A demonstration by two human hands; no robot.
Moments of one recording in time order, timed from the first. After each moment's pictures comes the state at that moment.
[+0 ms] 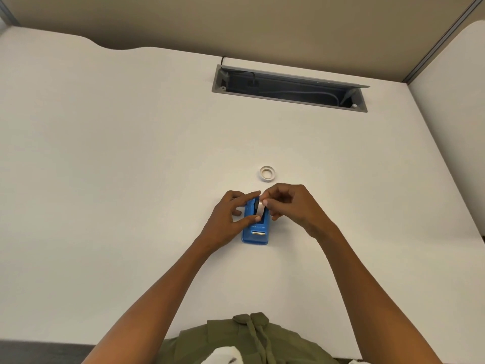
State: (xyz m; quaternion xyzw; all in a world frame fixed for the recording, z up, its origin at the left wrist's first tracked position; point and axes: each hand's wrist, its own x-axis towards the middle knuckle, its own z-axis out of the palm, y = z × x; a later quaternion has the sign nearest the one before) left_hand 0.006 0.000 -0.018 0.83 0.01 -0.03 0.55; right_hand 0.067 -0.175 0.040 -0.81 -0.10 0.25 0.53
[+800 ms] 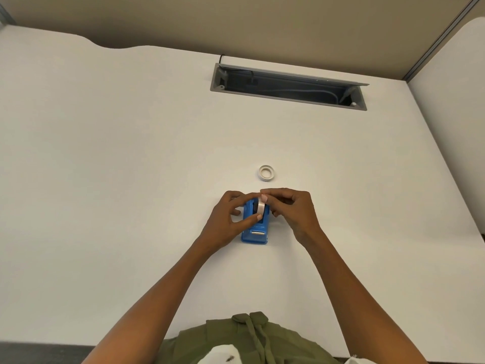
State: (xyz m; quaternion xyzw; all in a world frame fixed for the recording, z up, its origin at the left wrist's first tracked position) left_hand 0.002 -0.003 -0.011 0.82 0.02 -0.02 0.57; right_hand 0.055 -0.169 0.017 -0.76 -0.02 0.15 0.63
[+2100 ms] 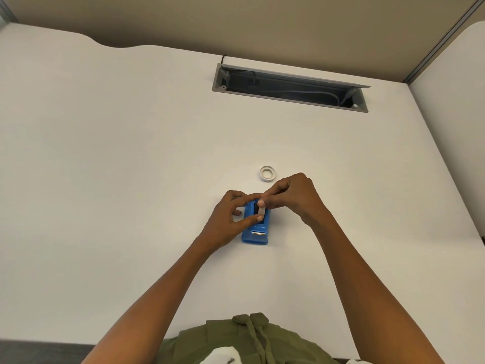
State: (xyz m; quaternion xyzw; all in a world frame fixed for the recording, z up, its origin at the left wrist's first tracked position) left_hand 0.008 -0.001 -0.019 0.83 0.01 -0.04 0.56; right_hand 0.082 -0.163 0.053 -0.82 -0.04 0.24 0.51
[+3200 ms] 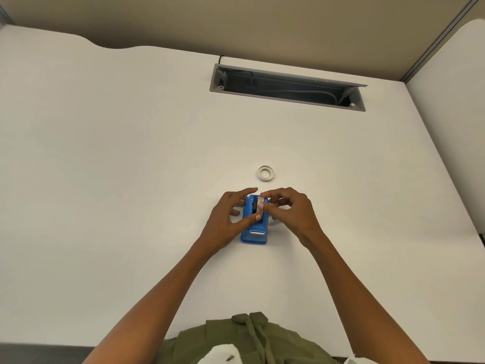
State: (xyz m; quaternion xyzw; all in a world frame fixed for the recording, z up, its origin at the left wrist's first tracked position) left_hand 0.001 -0.004 -0.014 0.82 0.02 0.00 0.58; right_hand 0.052 -0.171 0.020 -0.83 -0.03 0.14 0.53
